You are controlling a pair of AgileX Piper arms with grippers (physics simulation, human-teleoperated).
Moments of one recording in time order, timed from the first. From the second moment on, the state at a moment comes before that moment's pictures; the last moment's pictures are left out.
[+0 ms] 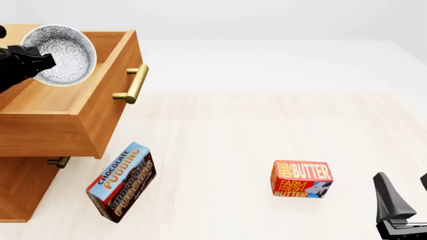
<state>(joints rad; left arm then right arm) 0.13 1.18 -0.90 -0.02 -0.08 0.00 0.01 0.00 0.00 0.00</state>
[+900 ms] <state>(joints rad) 0.14 1.23 -0.89 -0.05 -0.07 0.00 0.01 0.00 0.00 0.00</state>
